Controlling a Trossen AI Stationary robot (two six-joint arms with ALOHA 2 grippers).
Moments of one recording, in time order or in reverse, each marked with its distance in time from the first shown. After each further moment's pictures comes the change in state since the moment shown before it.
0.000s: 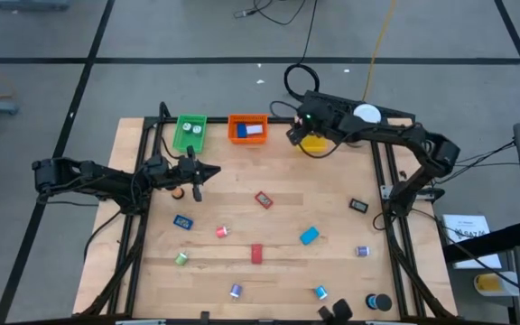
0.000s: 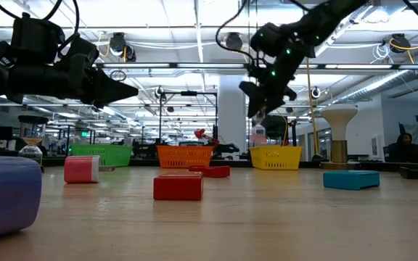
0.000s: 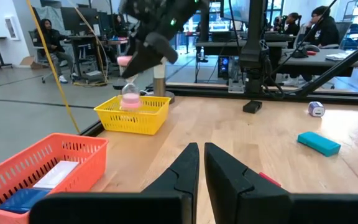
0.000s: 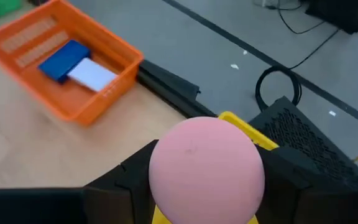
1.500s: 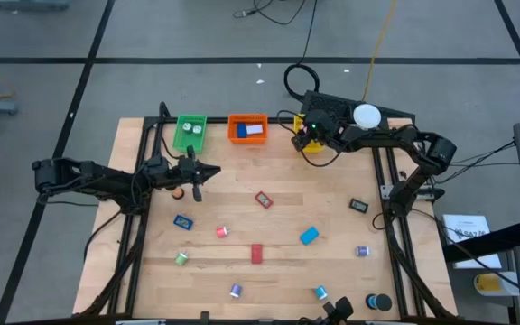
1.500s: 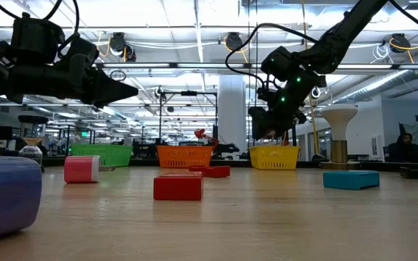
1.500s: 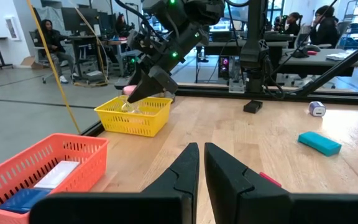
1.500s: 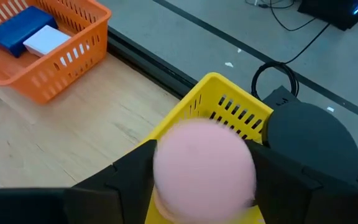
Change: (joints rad) left arm 0.000 0.000 0.000 0.000 -0.002 0.002; right arm -0.044 0.038 -0.225 0.301 -0.003 -0.021
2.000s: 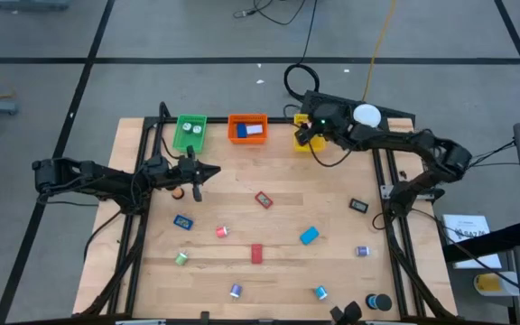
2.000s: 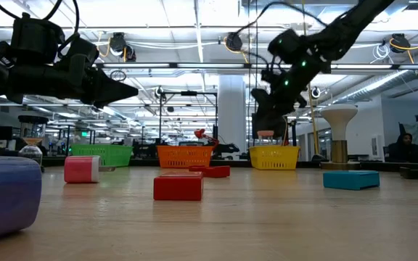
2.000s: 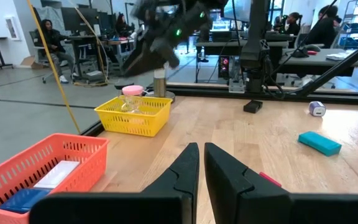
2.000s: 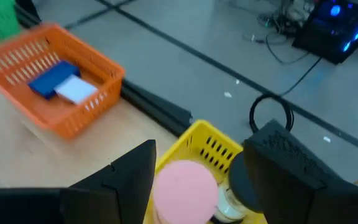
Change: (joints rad) left arm 0.000 0.000 0.000 0.000 0.000 0.000; right arm 0.006 -0.149 0.000 -0.014 0.004 -0.056
